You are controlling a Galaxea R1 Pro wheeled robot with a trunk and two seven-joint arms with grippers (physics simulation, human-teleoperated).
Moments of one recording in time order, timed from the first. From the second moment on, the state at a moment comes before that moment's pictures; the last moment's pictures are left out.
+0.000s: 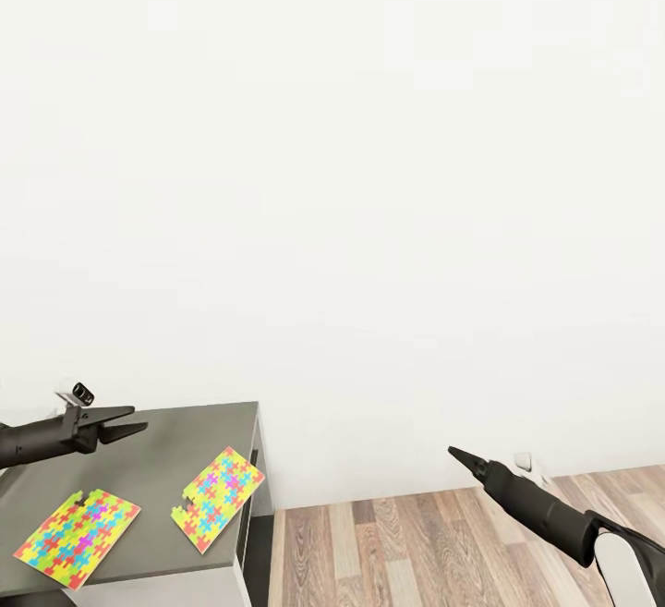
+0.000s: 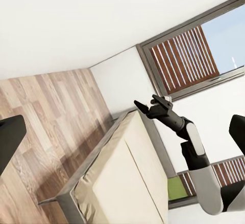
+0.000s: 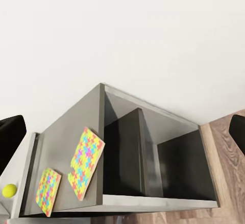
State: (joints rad) left arm -0.71 0.77 -0.48 -0.61 0.86 0.77 -1.55; right arm -0.09 -0.09 -0.34 -1.56 -0.70 0.91 0.39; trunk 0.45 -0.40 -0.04
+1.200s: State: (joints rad) left arm -0.71 0.74 -0.48 -0.62 0.86 0.77 -1.55; right arm -0.36 -0.09 -0.25 -1.07 -0.72 0.94 0.27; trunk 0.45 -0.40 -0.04
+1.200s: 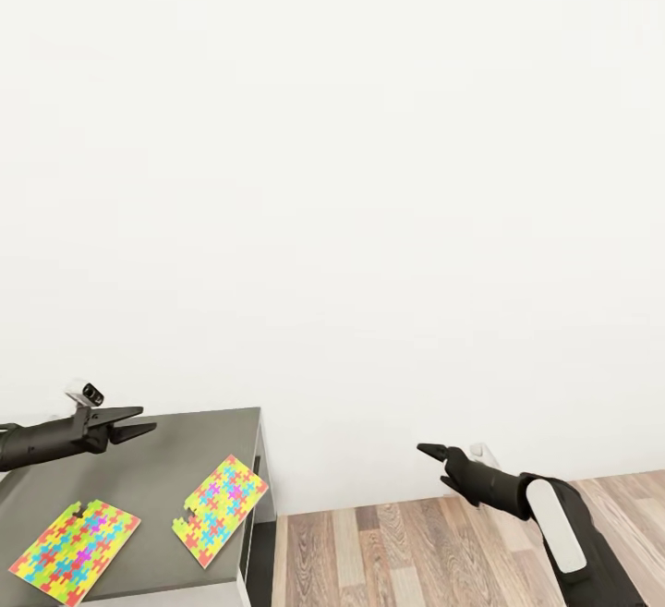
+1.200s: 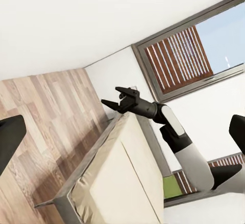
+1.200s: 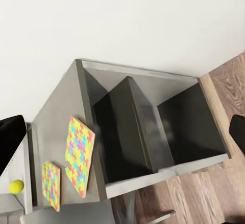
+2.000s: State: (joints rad) left arm -0.71 0.74 -0.48 -0.62 0.86 0.77 -1.55; right arm -0.38 -0.09 -0.21 -0.99 -0.71 0.93 0.28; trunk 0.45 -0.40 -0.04
